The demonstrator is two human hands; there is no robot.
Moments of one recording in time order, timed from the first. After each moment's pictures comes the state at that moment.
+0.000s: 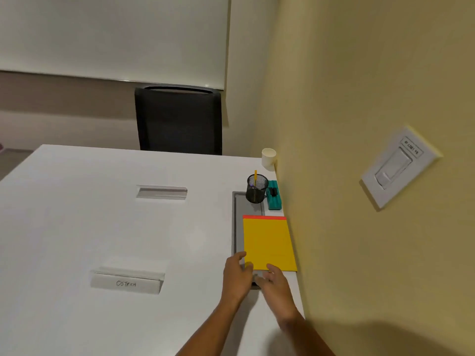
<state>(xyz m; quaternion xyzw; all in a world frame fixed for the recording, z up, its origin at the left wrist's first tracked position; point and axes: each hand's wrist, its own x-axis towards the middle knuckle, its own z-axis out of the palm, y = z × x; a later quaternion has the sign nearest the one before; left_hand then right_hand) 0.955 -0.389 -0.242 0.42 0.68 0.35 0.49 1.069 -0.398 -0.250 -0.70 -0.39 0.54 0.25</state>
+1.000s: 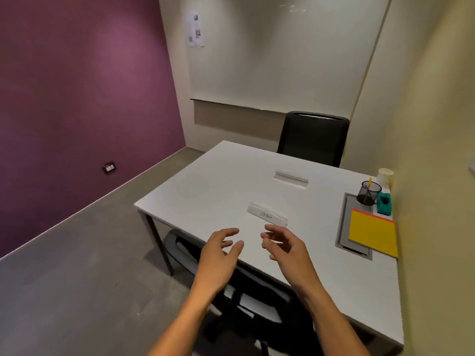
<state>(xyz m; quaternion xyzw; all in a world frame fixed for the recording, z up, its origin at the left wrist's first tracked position) 0.785 -0.859 -0.087 0.35 0.73 0.54 0.22 0.930 -0.753 -0.086 -0.35 -0.67 0.58 0.30</state>
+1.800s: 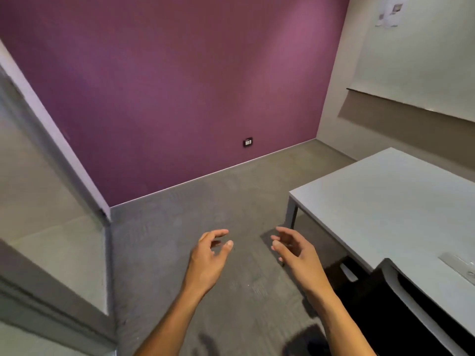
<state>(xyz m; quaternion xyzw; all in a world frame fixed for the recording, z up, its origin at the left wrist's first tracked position) 0.459 -1.215 -0.119 0.13 0.83 0.54 0.05 0.550 -1.013 -0.114 -0.17 -0.74 0.64 0.12</state>
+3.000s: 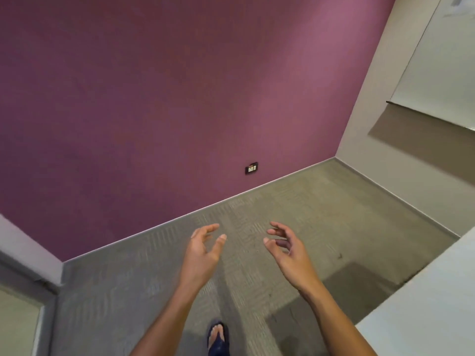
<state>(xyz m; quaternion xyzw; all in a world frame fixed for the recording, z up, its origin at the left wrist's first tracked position) -0.143 -0.984 -0.153 0.08 0.82 0.57 0.05 -0.066 -0.777 -0.165 -0.15 -0.75 0.63 0.11</state>
